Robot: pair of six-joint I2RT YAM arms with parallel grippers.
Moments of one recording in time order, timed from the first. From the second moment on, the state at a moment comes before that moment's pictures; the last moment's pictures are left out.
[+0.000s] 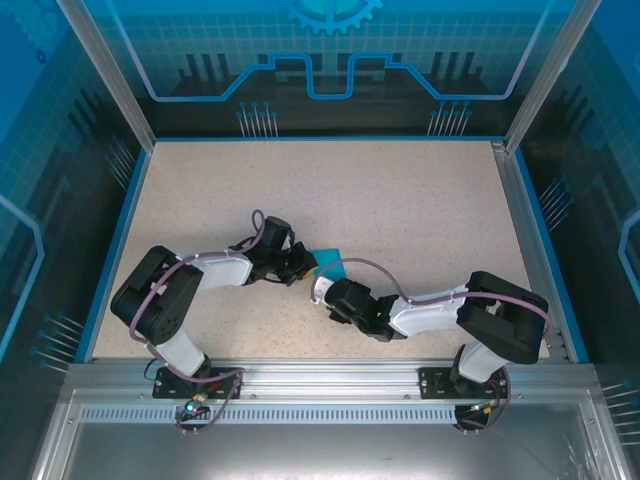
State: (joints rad) left arm -0.49 1.66 0.73 0.07 0.44 -1.19; right arm 1.10 1.58 0.59 0.15 0.47 -0.24
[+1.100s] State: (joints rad) left arm -0.49 1.66 0.73 0.00 0.41 -1.16; right arm 1.01 1.56 0.49 0.30 0.35 -0.24
